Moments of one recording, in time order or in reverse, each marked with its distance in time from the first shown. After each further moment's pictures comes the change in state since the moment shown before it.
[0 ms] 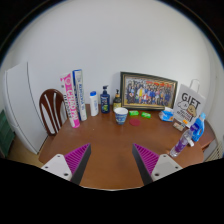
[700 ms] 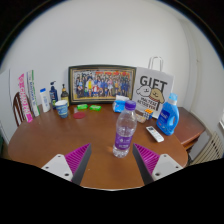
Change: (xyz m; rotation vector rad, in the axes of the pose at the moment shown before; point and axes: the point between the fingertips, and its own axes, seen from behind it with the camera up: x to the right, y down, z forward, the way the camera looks) arm 0.337 0.097 0.051 0.065 0.182 0.074
